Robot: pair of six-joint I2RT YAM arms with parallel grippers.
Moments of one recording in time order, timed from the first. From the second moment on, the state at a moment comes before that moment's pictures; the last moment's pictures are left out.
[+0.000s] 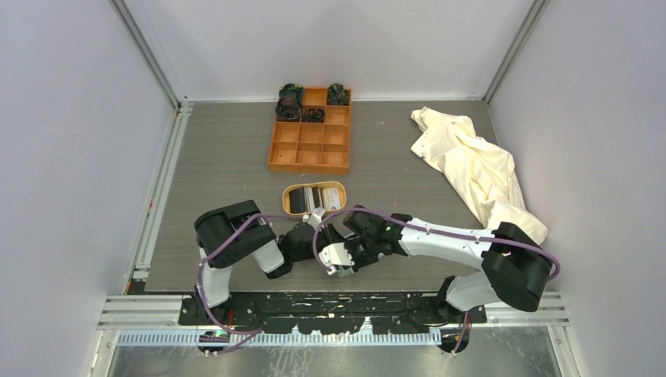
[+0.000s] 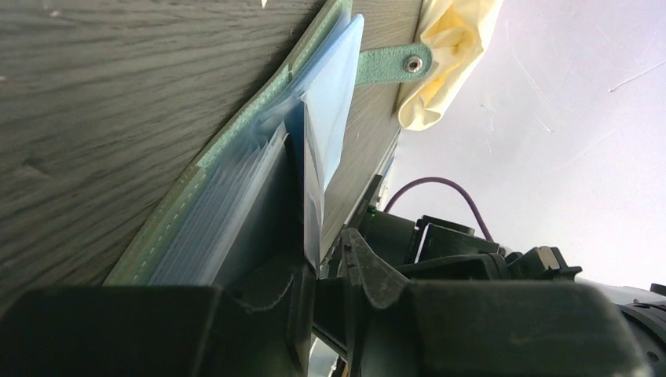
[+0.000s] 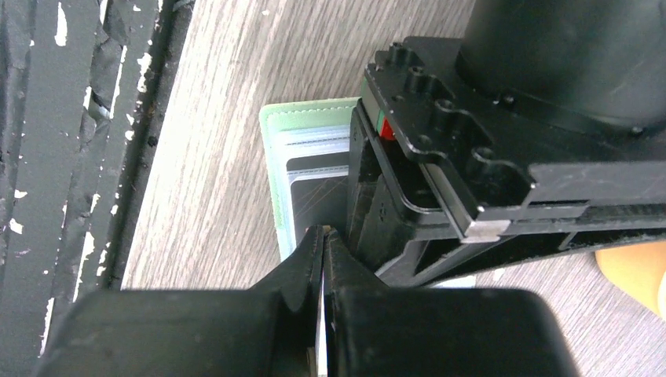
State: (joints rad) left arm -0.99 1.94 0.42 1.18 0.21 -1.51; right arm 0.97 1.37 0.72 -0.49 -0.32 -0.96
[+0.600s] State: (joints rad) left arm -0.99 1.89 0.42 1.10 0.21 -1.48; right arm 0.93 1.37 0.72 -0.50 -0.33 -0.96
